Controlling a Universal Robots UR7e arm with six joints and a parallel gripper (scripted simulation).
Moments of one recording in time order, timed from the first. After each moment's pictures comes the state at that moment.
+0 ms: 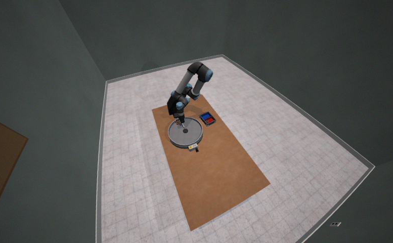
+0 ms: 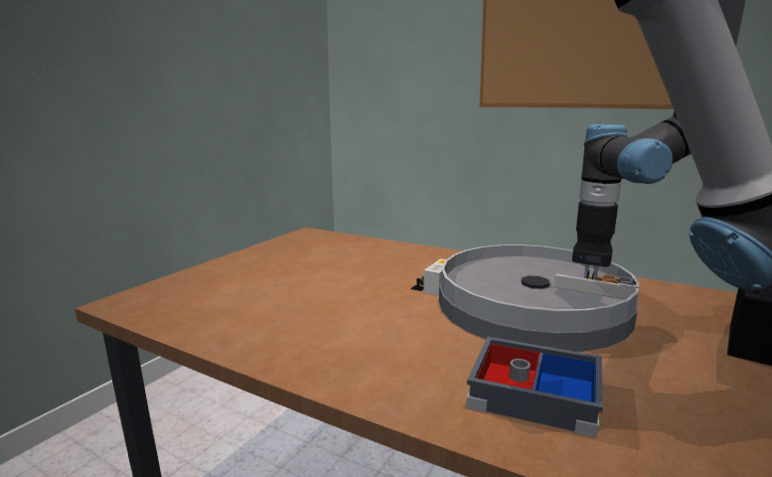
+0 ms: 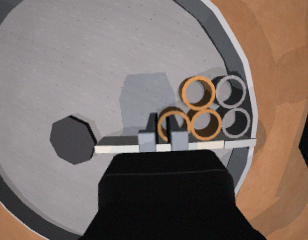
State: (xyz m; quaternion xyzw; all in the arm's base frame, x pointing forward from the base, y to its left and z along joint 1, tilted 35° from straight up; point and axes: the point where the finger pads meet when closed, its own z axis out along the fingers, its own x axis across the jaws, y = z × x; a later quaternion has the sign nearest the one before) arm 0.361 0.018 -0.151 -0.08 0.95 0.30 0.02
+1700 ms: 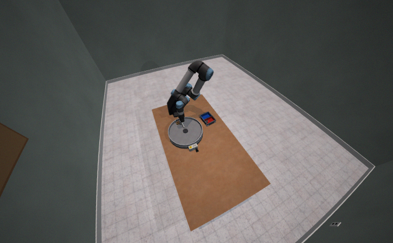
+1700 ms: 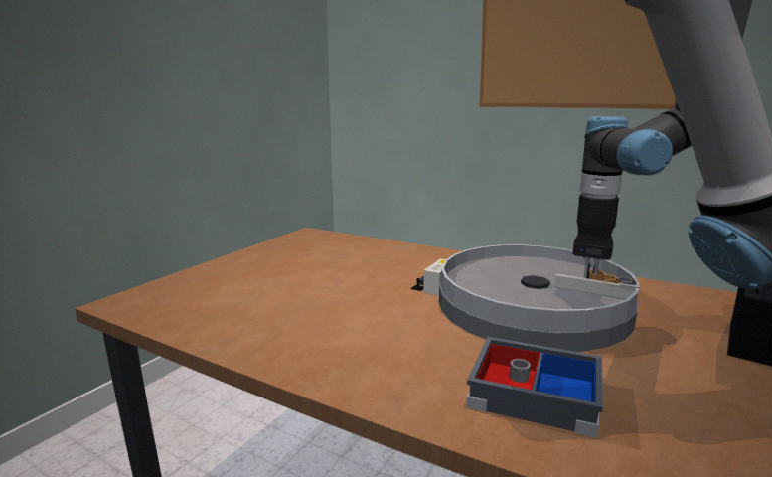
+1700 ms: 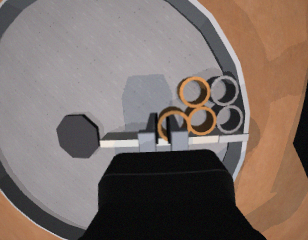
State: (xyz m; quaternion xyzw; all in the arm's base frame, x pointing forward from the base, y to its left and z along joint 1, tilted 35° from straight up) arm 0.361 0.010 -0.139 -0.08 0.95 0.30 0.02
